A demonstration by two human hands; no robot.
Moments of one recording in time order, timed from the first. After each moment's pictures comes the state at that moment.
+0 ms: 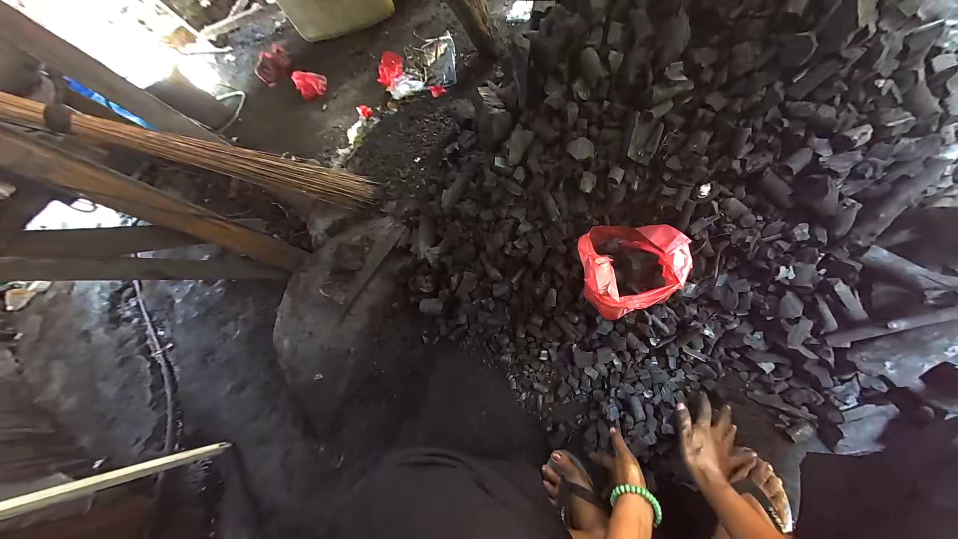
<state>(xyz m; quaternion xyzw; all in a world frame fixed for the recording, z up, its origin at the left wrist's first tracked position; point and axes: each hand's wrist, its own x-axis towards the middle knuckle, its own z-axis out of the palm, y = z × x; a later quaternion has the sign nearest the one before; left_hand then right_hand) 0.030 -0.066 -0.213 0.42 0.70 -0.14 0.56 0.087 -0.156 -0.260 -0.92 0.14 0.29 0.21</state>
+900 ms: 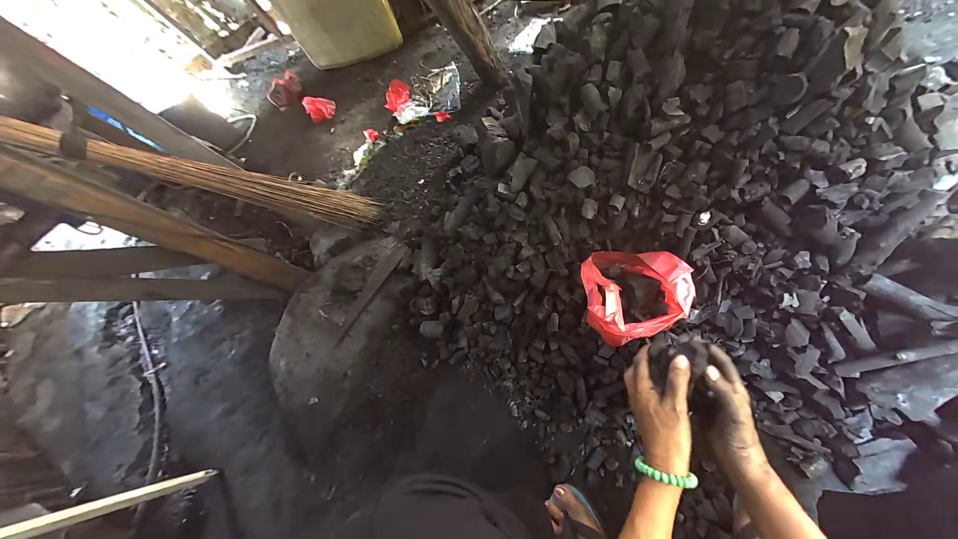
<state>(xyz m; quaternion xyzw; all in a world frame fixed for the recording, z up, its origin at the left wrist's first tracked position) 0.136 -0.045 -0.131 0.64 0.34 0.12 0.68 0.167 -0.122 -0.181 -0.59 0.05 0.11 0.80</state>
